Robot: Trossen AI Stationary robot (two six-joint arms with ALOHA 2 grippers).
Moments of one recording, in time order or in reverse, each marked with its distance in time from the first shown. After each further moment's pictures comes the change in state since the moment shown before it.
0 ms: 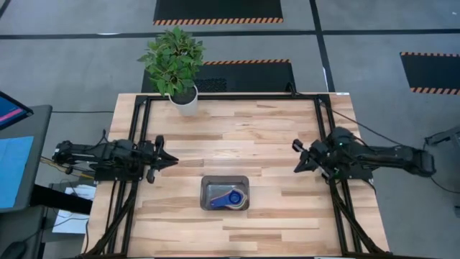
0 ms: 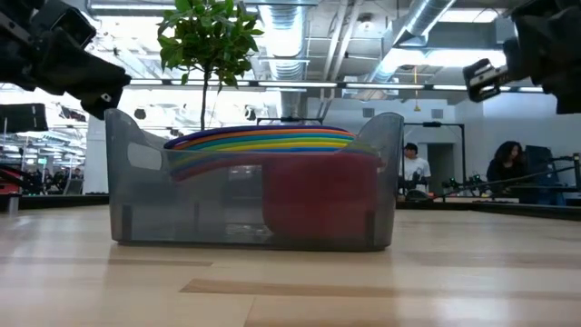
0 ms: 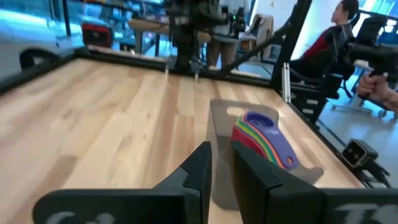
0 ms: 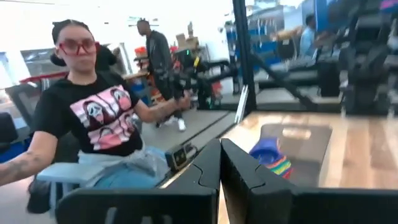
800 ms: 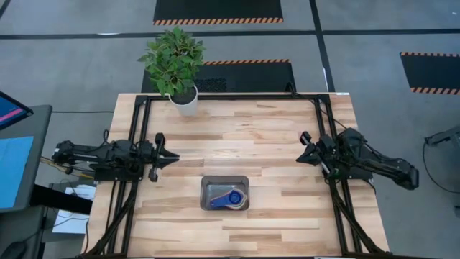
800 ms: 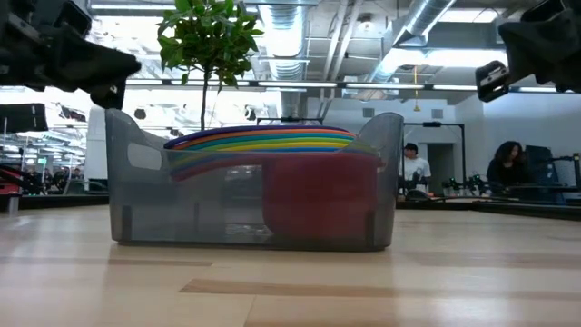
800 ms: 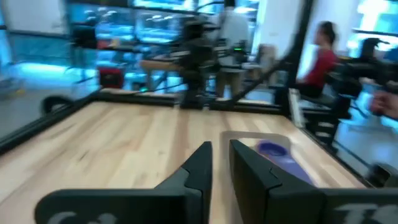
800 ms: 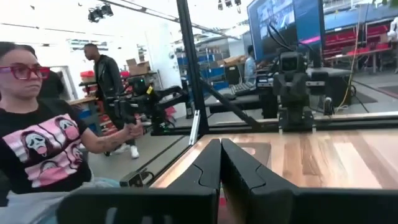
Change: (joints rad) left arm 0.000 0.004 -0.073 0.212 -0.062 0.096; right arm -0.071 -0.429 -0.002 -0.358 0.184 0.025
